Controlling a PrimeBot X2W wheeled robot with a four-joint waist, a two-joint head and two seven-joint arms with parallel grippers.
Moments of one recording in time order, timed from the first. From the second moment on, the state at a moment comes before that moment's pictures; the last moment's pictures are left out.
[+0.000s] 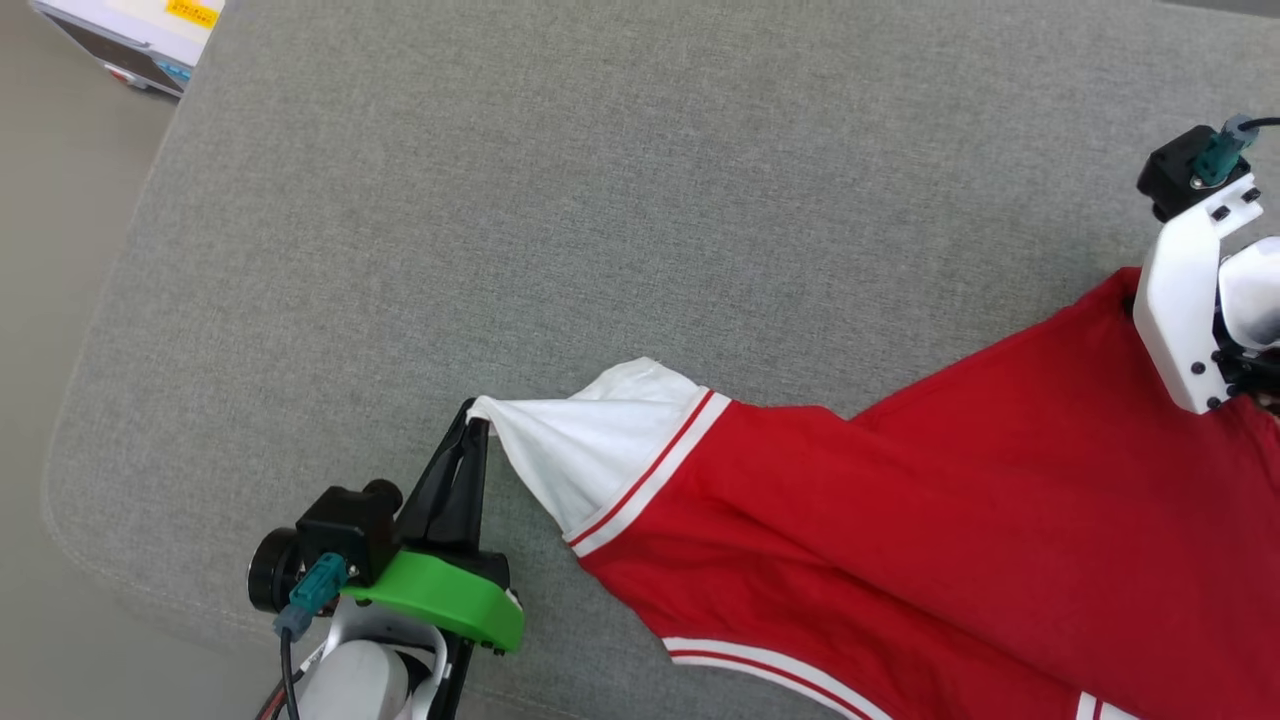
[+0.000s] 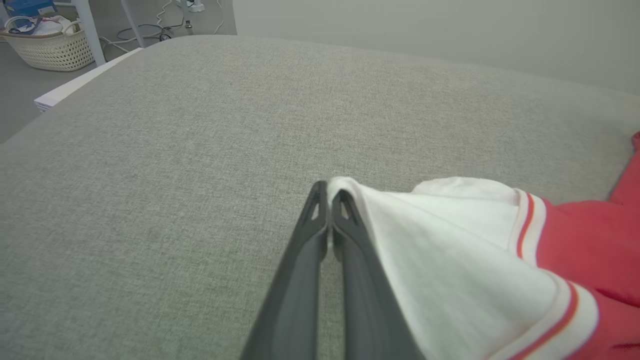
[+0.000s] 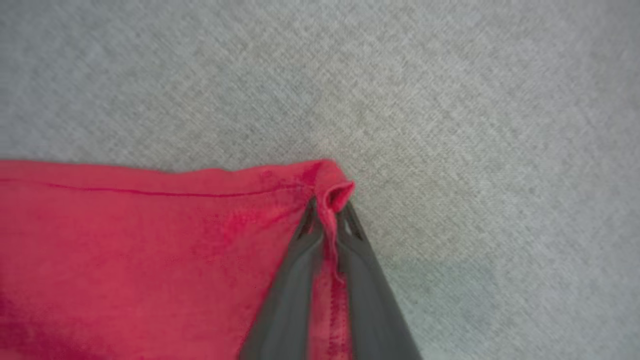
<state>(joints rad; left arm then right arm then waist) -0.12 0.13 -0.21 0.15 -0.28 -0.07 -0.26 -0.88 -0.74 0.83 0.42 0.76 0.13 0.77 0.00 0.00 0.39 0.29</state>
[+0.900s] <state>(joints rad) -0.40 0.26 -0.12 -0.04 -0.26 -0.09 -0.17 -0.75 -0.68 0.45 0.22 0.69 0.13 0.15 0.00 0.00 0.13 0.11</state>
